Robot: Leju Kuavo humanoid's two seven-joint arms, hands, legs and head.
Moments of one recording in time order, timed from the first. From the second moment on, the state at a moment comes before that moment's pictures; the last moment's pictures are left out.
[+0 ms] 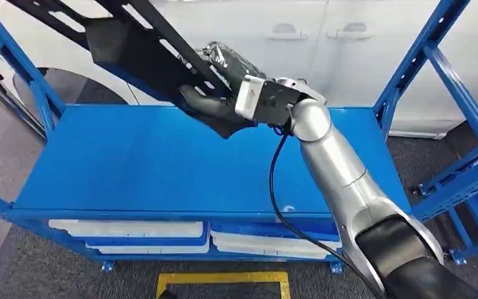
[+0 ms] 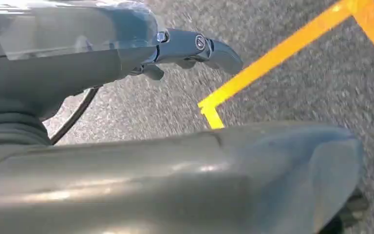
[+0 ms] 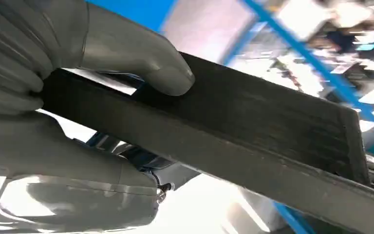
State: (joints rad) left arm -0.20 -0.19 0.80 -0.18 -1.41 0.11 0.01; right arm -0.98 0.03 0.45 -1.31 0.14 0.52 -0.49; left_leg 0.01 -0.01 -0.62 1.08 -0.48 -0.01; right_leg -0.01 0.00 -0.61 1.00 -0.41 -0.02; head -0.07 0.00
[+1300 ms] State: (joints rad) left arm -0.20 -0.18 0.80 -0.18 -1.40 0.18 0.05; right arm -0.72 0.00 0.43 -1.45 -0.15 0.66 -0.58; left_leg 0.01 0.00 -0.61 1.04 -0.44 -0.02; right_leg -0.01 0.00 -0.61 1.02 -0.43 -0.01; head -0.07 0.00
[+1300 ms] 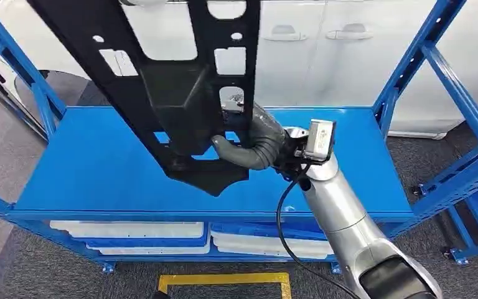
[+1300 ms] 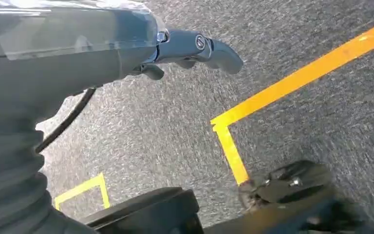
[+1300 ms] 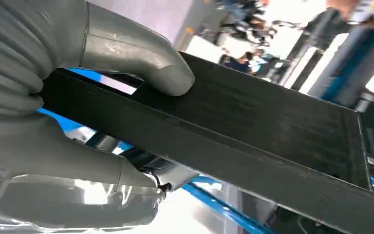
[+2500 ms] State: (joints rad) left arm -0.18 -0.18 0.81 -0.18 -1.37 0.15 0.01; right arm -0.59 0.02 0.37 -1.54 -0.25 0.71 -0.51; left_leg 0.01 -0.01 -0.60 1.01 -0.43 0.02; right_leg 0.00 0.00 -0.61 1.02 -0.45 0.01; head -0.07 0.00
